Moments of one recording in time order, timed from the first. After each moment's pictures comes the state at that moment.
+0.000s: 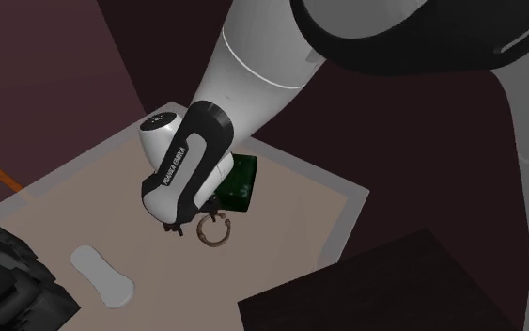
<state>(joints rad) 0.15 0.72 0.38 -2.00 -0.38 2.57 0.64</state>
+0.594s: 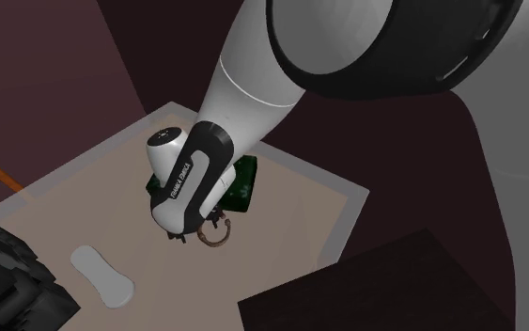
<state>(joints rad) 0.17 0.81 0.35 -1.97 -0.41 2.62 0.63</state>
